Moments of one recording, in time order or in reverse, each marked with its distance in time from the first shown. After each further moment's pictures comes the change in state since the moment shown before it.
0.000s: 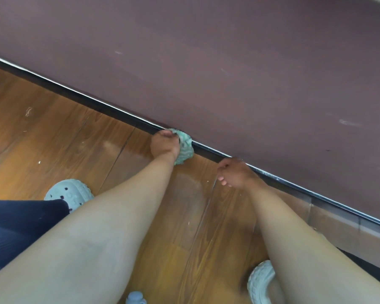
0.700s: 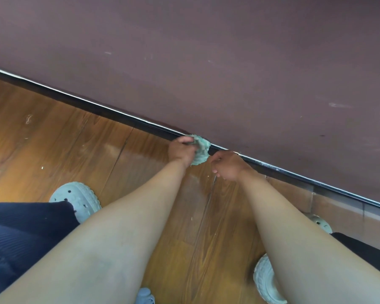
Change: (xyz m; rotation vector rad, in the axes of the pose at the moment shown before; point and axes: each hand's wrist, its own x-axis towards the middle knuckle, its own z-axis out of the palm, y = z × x) left_hand -0.054 -0.012 0.020 0.003 -0.283 0.006; right_hand -0.007 -0.010 0.005 -0.008 -0.019 -0.055
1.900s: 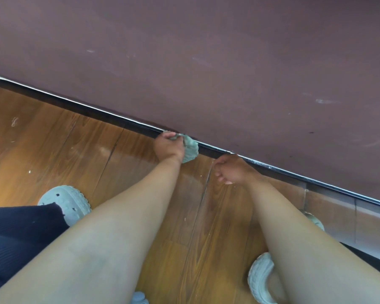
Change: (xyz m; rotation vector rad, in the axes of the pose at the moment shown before) left_hand 0.007 0.011 0.009 -0.018 0.317 0.112; right_hand -0.001 0.032 -0.012 0.220 -0.029 0.142
